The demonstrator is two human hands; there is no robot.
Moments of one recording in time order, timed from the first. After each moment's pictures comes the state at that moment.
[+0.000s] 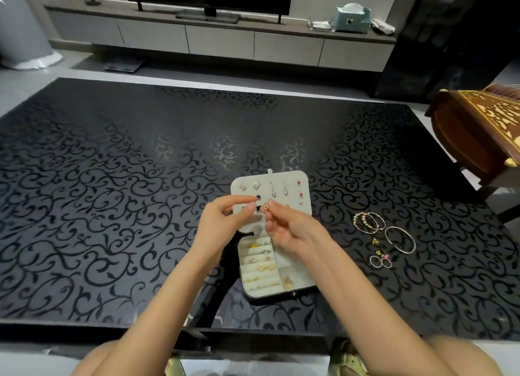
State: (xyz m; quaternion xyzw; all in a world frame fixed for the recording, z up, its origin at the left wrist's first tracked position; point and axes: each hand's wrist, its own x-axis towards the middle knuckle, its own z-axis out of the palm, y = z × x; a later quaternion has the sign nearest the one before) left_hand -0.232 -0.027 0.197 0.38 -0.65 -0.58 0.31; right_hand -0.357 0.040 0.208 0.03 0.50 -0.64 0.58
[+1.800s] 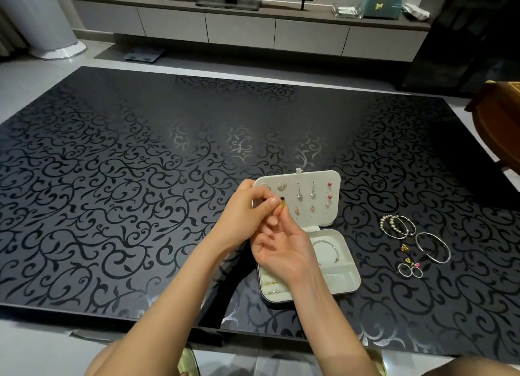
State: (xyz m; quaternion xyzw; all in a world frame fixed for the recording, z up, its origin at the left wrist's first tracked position) left_hand -0.242 -0.047 0.195 0.35 -0.72 -0.55 0.24; right_hand -0.312 0.025 0.177 0.19 0.21 -0.69 0.66
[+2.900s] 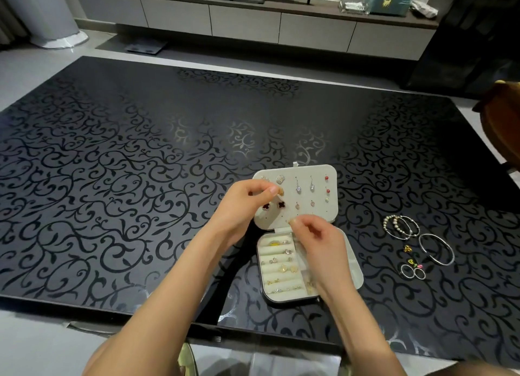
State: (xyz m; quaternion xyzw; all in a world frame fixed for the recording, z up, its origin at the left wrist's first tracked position) left_hand -0.244 -0.061 0.185 0.35 -0.63 -0.65 0.24; right_hand -0.339 0.067 0.169 -0.26 0.69 -0.59 0.33
